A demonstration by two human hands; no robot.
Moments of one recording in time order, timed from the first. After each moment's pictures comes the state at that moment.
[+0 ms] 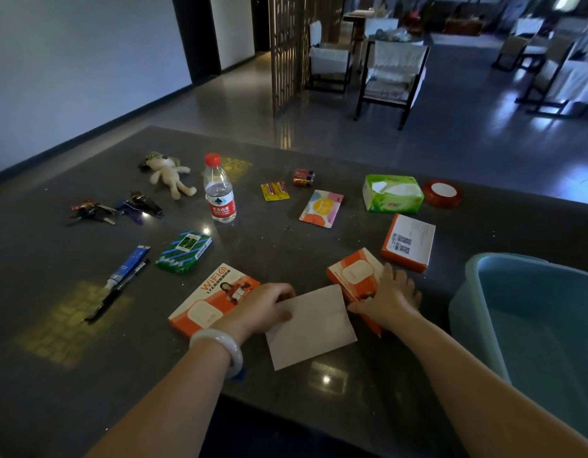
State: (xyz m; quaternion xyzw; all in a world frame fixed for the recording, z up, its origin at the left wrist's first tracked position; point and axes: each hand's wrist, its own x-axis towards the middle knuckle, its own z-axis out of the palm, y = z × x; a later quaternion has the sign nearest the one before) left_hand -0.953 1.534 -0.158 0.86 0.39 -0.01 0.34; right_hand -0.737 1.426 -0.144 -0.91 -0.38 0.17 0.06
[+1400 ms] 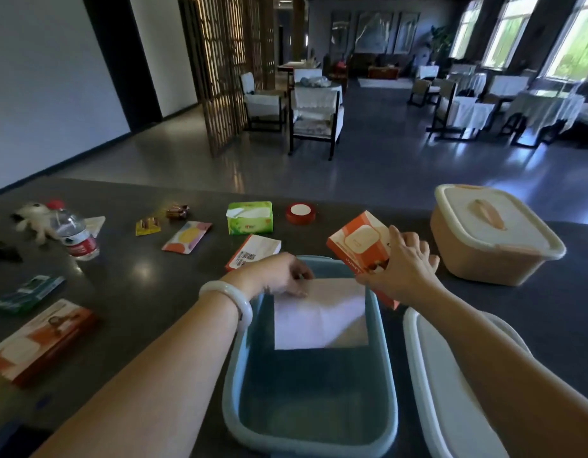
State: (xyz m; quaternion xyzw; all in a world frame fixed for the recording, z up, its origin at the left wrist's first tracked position) left_hand -0.646 1.349 -0.021 0.89 0.28 -0.08 0.34; right_hand -0.471 1.198 -0.028 -0.90 -0.40 0.01 0.18
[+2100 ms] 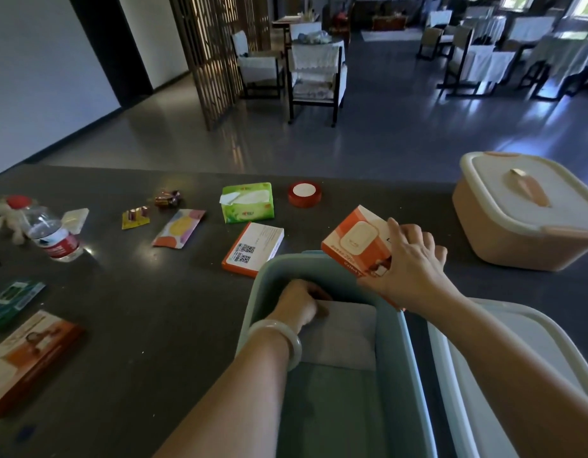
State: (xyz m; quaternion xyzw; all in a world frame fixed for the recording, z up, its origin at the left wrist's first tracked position) left_hand -0.594 1.360 -0.134 0.74 0.46 -0.01 0.49; right_hand -0.454 1.237 -0.064 -0.88 -0.44 0.02 0.16
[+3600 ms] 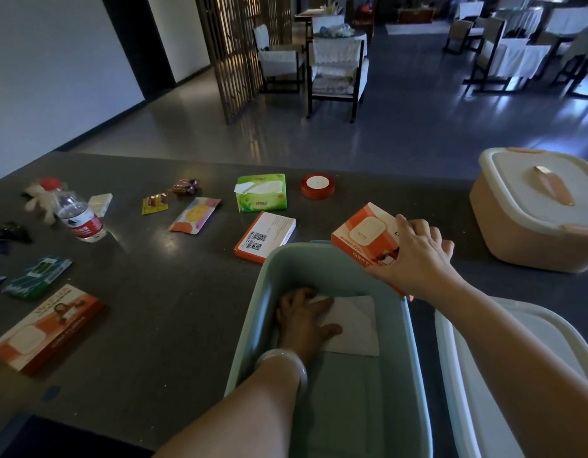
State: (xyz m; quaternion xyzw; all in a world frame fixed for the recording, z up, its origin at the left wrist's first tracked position) left_hand -0.634 1.318 -0.190 0.88 0.41 0.05 0.25; right_hand -0.455 1.237 -0.059 -0.89 -0.43 0.05 0.14
